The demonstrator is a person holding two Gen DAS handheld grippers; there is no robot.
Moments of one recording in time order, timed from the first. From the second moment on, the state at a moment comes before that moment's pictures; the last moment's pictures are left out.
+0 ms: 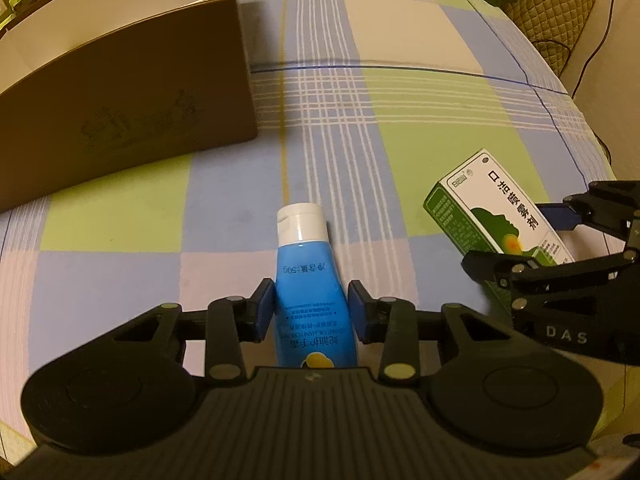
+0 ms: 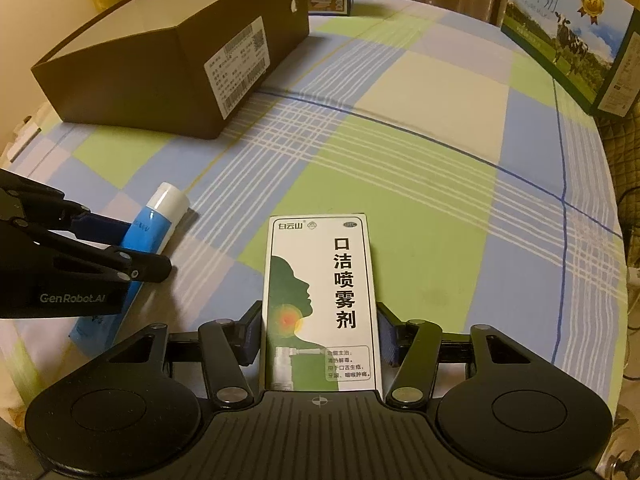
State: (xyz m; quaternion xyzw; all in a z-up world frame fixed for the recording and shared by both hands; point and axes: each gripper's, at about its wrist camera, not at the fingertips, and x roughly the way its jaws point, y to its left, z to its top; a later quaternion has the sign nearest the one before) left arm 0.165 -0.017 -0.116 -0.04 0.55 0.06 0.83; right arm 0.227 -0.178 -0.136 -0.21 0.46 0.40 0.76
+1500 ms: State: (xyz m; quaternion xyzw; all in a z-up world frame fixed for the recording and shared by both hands) left arm 0.093 0.168 0.003 -0.07 0.44 0.15 0.88; right arm 0.161 -0.013 -0.040 -0.15 0.38 0.57 0.71
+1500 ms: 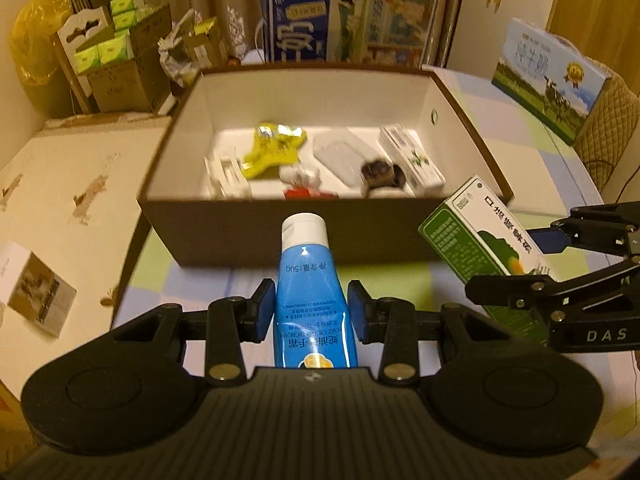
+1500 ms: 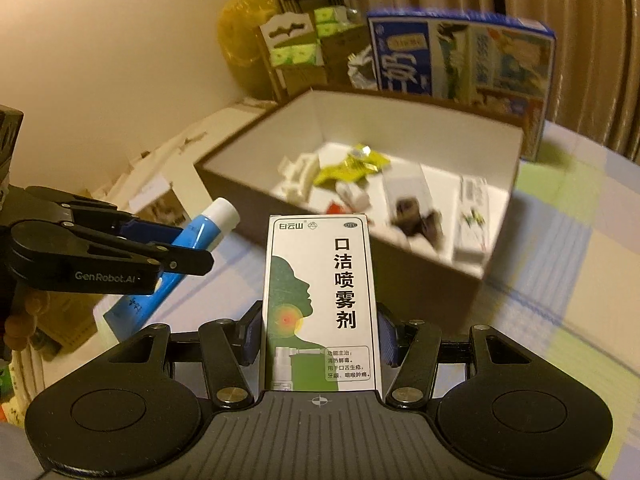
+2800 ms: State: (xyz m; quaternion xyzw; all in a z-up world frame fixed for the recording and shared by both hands) left arm 0.249 0.275 -0.028 -0.05 0.45 0.13 0.88; right arm 0.257 0.119 -0.046 -0.11 0.41 0.48 0.77
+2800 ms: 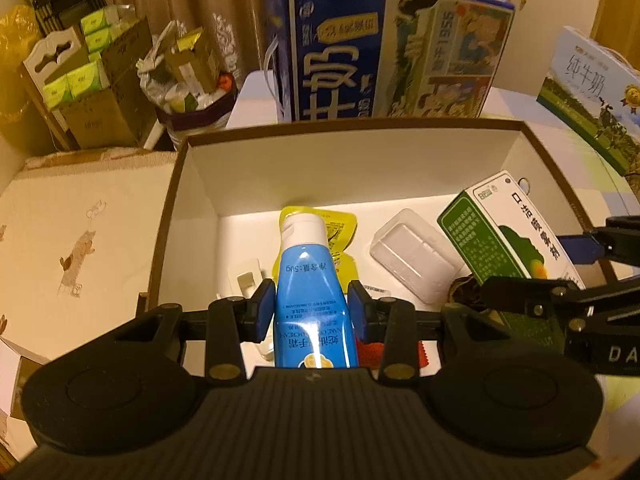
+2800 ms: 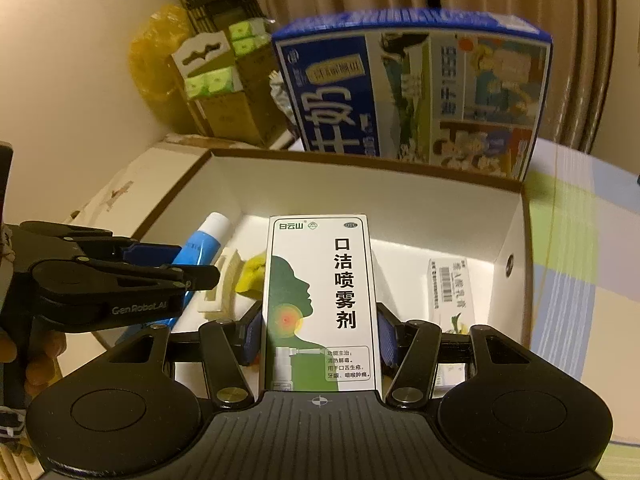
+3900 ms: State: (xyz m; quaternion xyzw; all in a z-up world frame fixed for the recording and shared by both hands) left arm 0.229 0.296 -0.031 -0.06 0.47 0.10 0.88; right arm 0.244 0.146 -0.059 -0.09 0.44 0.45 0.77
